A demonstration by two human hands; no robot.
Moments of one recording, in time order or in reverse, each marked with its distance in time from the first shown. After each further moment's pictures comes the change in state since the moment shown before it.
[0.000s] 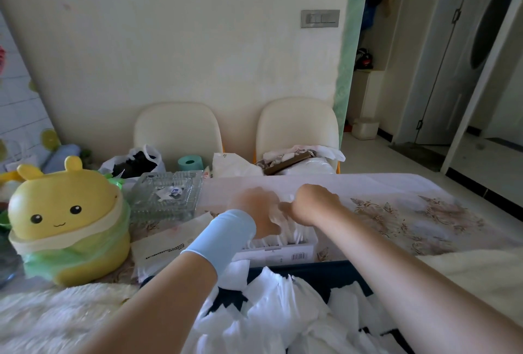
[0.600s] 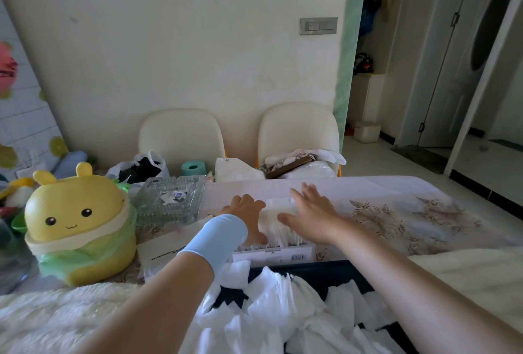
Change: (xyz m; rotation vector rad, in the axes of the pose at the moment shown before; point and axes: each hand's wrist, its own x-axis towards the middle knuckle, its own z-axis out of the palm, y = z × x) left_hand -0.015 -0.011 -0.002 0.155 -0.125 -0.087; right_hand -0.023 0.021 0.008 0.025 -0.069 -0.271
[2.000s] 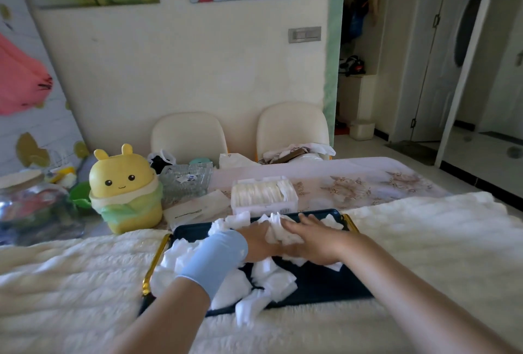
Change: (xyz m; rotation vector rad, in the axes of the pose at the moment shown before) left_hand -0.170 0.063 0.026 -0.278 -0.227 0.080; right_hand -0.181 -0.018 0.018 0.051 -0.326 0.003
